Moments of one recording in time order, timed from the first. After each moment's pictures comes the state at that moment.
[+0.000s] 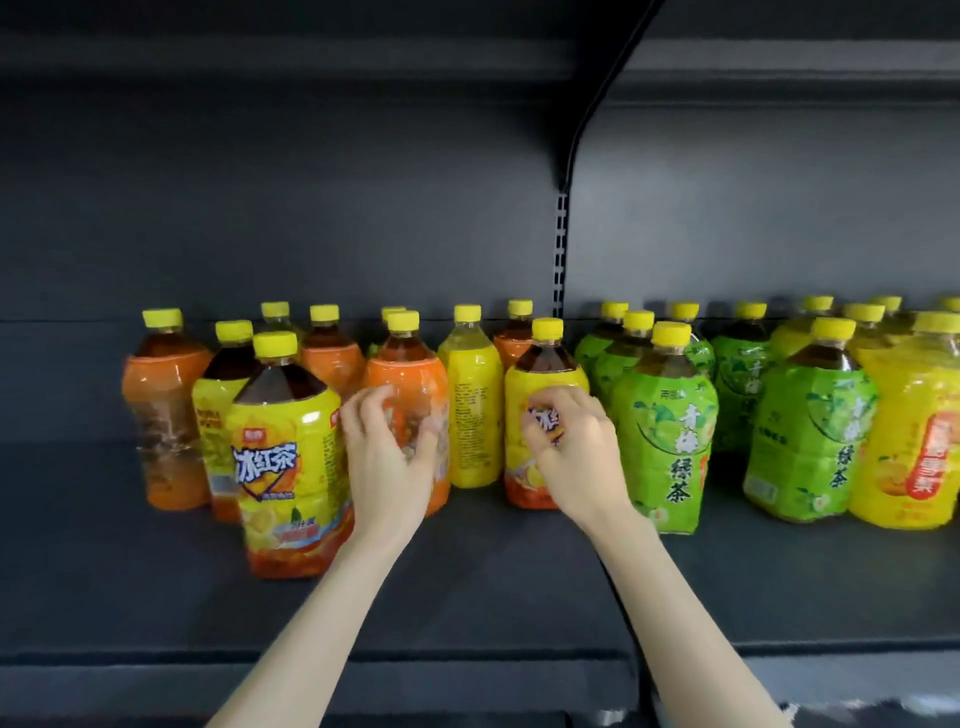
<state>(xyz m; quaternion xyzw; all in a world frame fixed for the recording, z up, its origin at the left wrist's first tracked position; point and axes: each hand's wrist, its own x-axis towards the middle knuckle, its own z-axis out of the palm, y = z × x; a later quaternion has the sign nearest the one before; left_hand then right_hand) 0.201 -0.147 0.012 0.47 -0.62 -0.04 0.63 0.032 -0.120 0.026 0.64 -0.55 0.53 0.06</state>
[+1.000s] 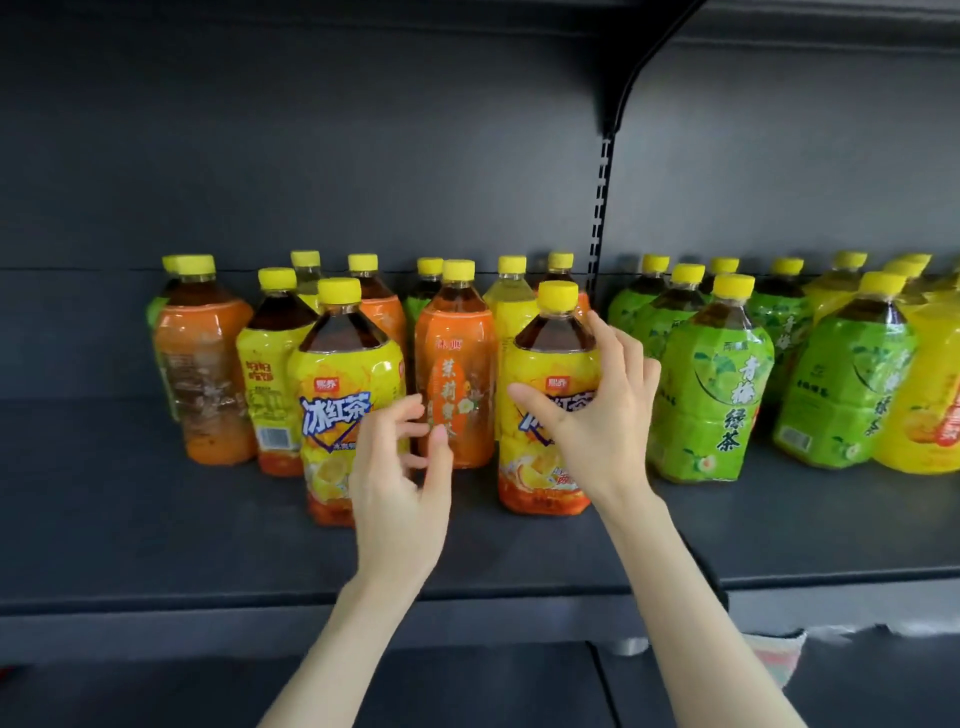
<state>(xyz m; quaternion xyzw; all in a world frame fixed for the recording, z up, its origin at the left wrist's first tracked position) 0.261 -0.111 -0.016 0.36 -0.64 -0.05 0.67 0.097 -0.113 0.021 0.56 -0.56 0.60 0.14</state>
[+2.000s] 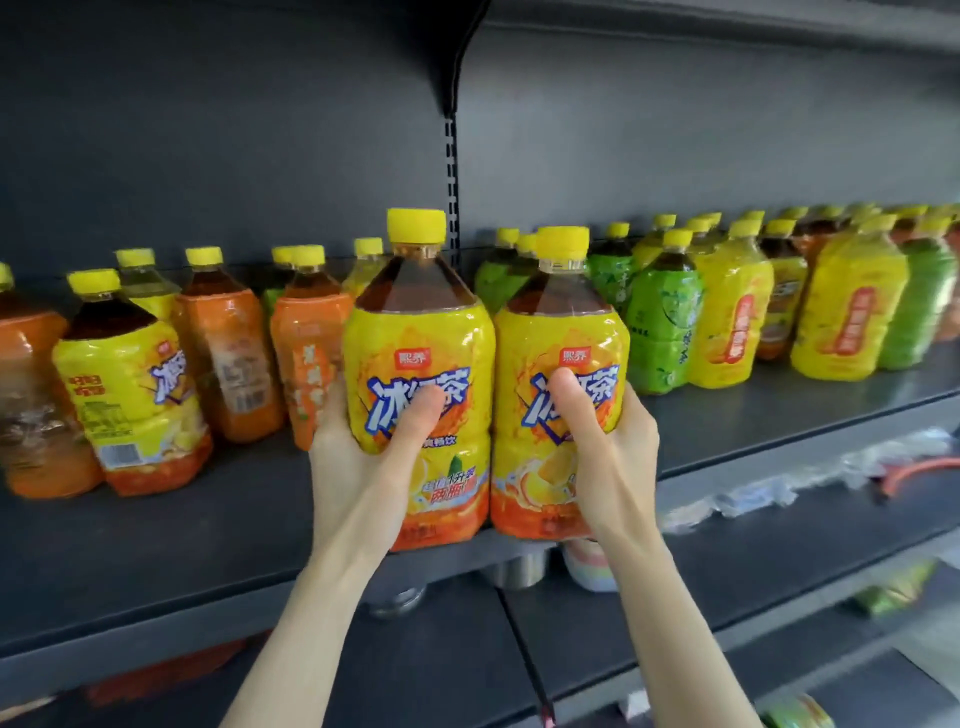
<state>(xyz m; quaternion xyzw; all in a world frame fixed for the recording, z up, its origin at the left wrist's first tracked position) 0.226 -0.043 0.019 0.28 -0.62 -0.40 0.61 0.073 0.014 0.013 0.38 -0.51 0.76 -0.17</state>
